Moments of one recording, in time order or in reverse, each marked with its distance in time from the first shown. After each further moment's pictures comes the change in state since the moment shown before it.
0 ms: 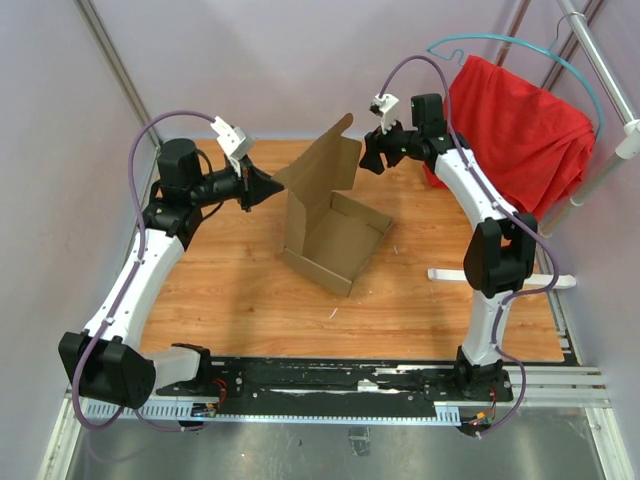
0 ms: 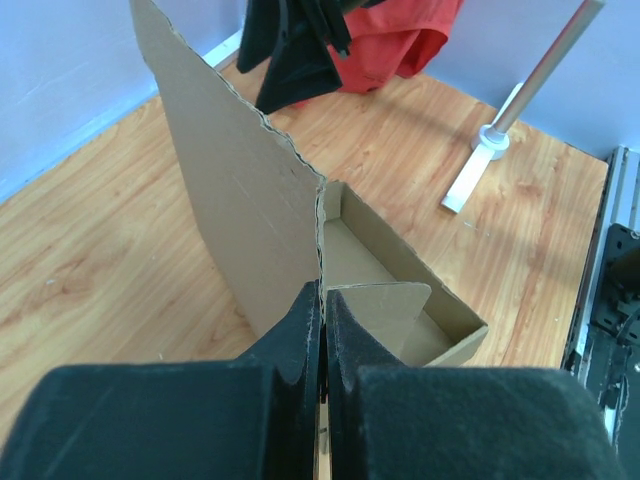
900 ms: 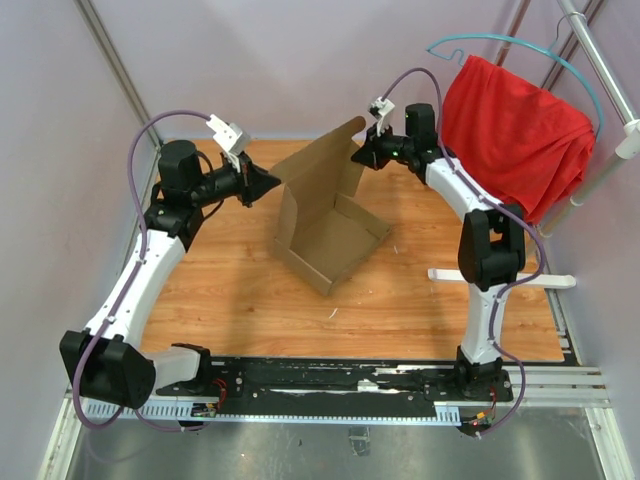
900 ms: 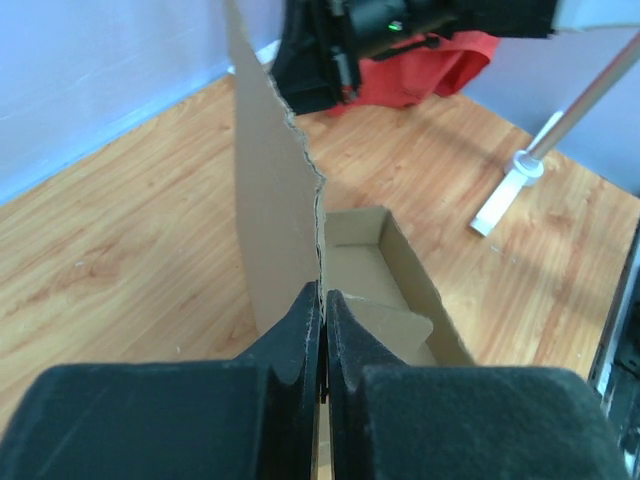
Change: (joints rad) left arm 0.000 -0.002 -0.029 0.057 -0.074 -0.049; right arm 0.003 0.124 -0.055 0.370 -0.235 0.208
